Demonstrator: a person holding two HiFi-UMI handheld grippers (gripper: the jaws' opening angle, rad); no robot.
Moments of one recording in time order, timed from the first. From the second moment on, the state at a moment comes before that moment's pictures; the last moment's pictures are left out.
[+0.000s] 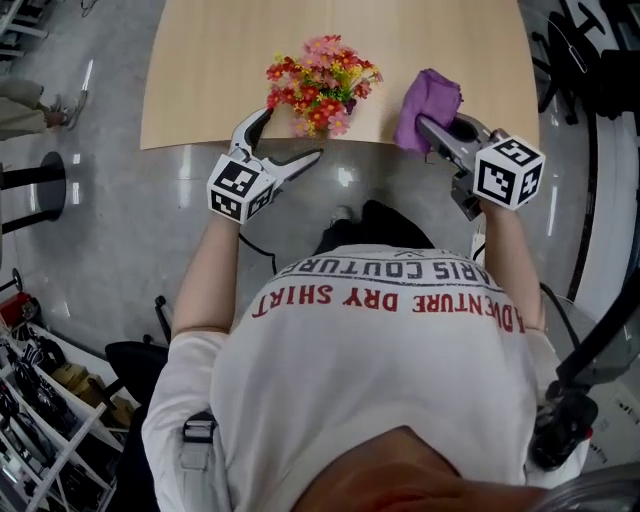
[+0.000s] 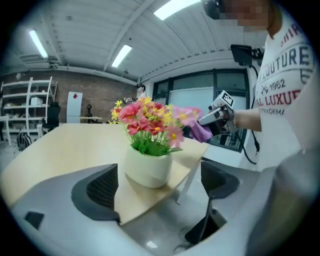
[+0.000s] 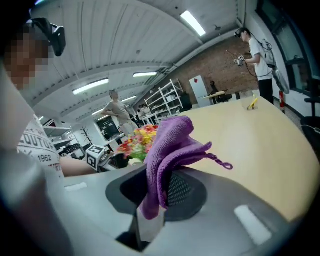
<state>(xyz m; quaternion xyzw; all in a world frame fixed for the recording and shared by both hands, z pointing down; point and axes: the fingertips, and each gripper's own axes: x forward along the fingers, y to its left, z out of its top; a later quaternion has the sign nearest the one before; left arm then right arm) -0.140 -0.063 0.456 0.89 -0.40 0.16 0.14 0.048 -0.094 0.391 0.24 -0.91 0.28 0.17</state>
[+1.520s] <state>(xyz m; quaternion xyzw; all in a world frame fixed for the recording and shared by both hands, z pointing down) 0.002 0.542 0.176 0.88 -0.46 0.05 0.10 0.066 0.545 0.204 0.11 -0.98 0.14 0.13</state>
